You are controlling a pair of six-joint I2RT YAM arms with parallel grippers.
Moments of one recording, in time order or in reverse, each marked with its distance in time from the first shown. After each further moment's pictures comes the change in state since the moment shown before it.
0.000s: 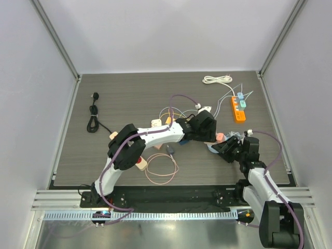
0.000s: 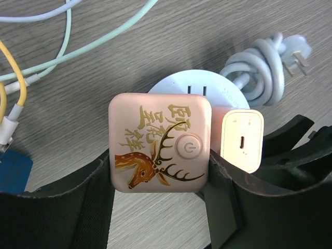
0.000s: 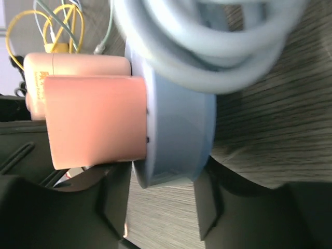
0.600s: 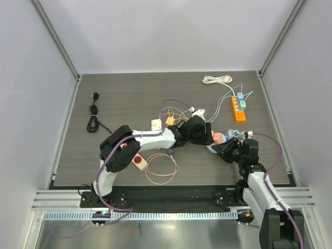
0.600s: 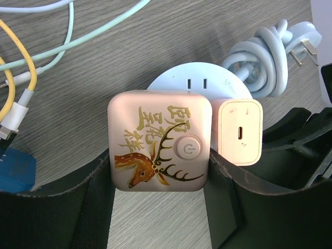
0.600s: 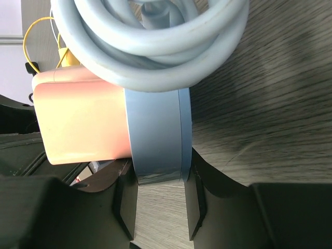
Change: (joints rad) left arm 0.007 -0.122 -0.296 0.325 0.010 0.000; right arm 0.016 -0.088 -0.043 0.011 0.031 0.076
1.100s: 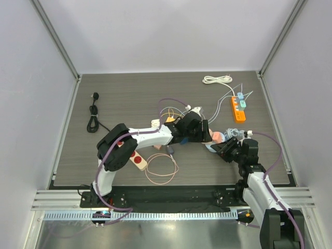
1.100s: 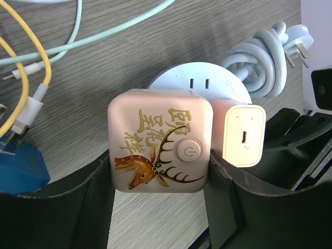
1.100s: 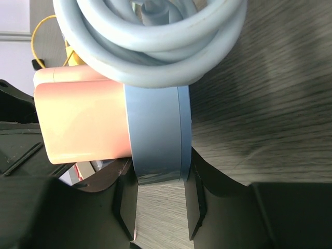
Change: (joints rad) left arm 0.059 -0.012 -0.002 -0.026 0.098 -0.066; right arm 0.005 0.004 -0.013 0.039 -0.002 0.005
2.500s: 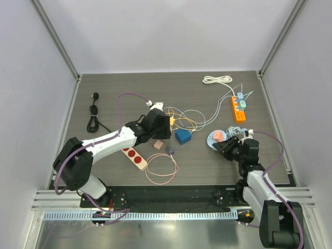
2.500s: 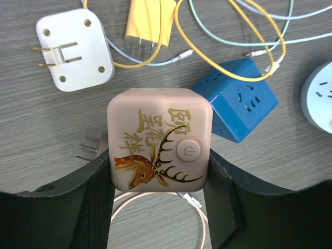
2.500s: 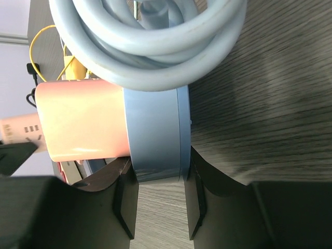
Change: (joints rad) left arm 0.189 -0.504 -0.383 -0.256 -0.248 0.210; right arm -0.016 0.074 -0.024 0.156 -0.005 -0.061
